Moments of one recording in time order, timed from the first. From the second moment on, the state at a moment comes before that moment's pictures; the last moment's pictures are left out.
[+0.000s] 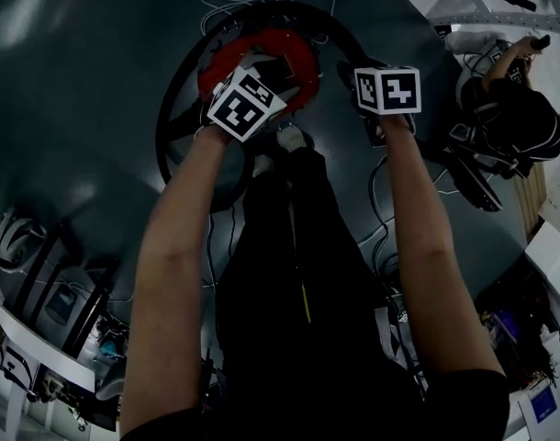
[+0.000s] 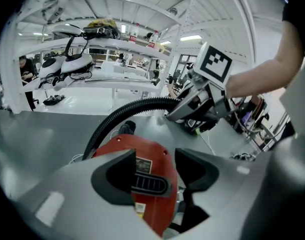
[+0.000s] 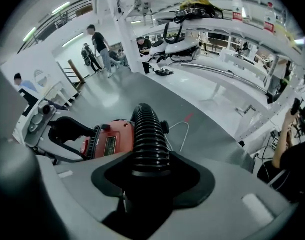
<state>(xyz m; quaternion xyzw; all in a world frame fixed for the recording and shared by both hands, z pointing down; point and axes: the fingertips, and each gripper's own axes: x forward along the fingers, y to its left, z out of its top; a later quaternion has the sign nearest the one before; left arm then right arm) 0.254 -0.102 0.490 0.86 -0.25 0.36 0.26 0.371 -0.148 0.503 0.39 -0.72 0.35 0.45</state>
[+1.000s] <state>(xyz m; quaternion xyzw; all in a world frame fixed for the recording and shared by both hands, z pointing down) 0.434 -0.110 0.490 0.88 -0.27 0.26 0.30 0.489 -0.169 0.519 0.44 -0.70 0.42 0.37</state>
